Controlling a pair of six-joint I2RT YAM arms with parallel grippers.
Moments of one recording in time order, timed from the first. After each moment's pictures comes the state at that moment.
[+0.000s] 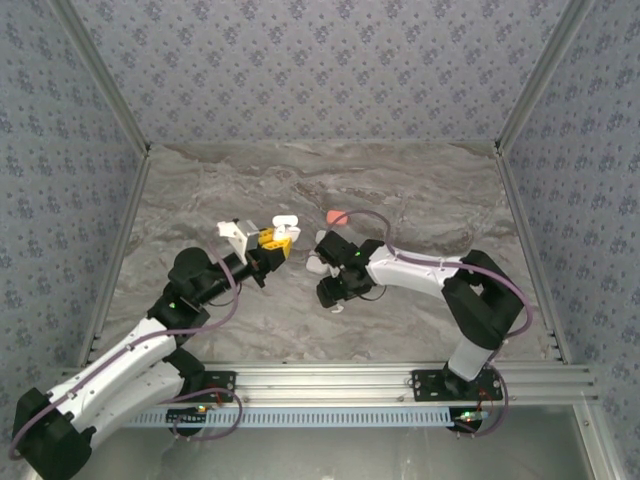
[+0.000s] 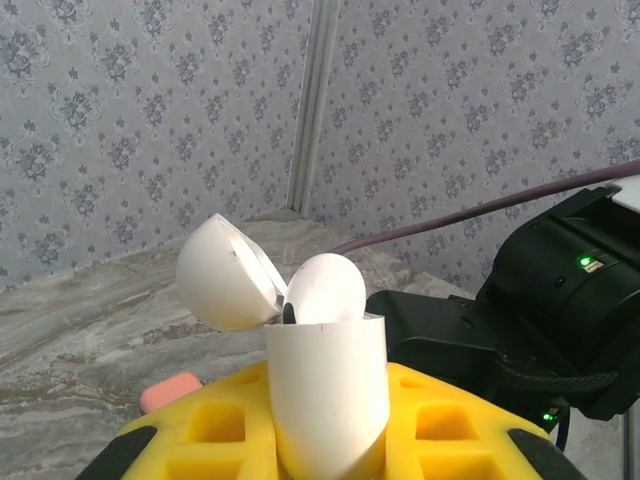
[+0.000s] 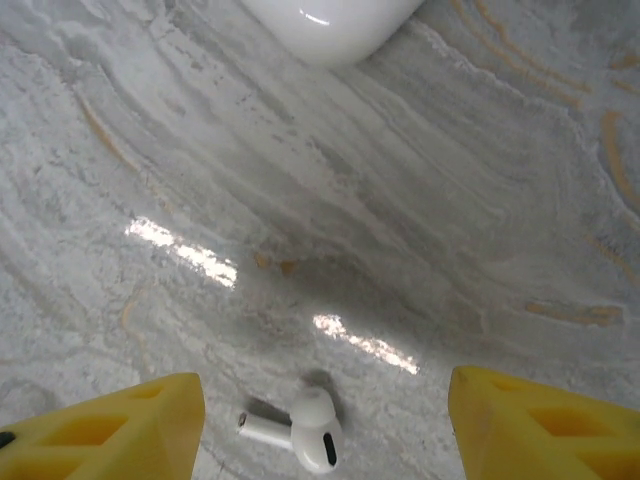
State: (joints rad) left arm -0.66 0.75 0.49 0.31 0.30 -0.19; right arm 0.88 1.71 1.06 -0.66 -0.03 0.41
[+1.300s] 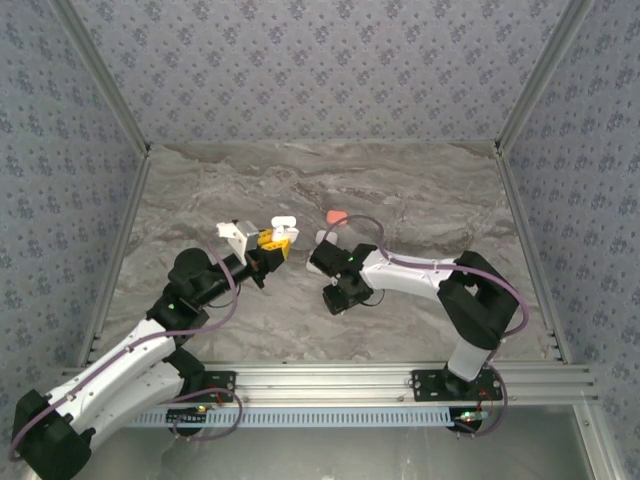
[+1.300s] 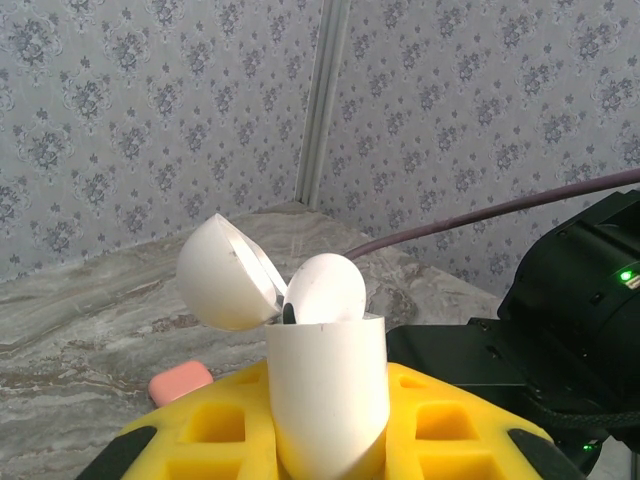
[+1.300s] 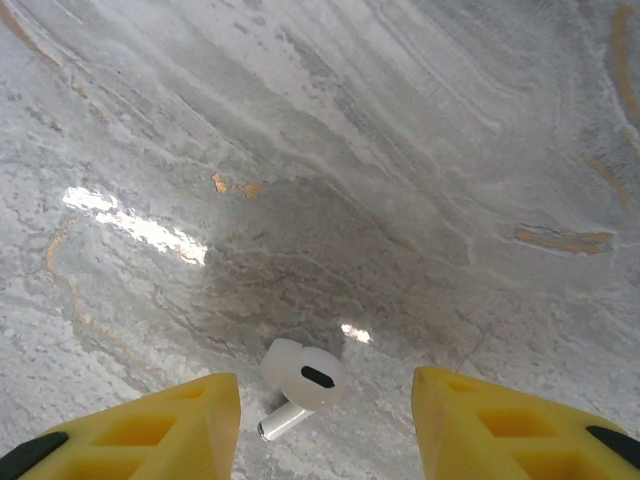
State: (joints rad) left arm -0.66 0.74 0.48 0.29 0.28 -0.19; right arm 0.92 1.72 1.07 -0.75 0.03 0.41
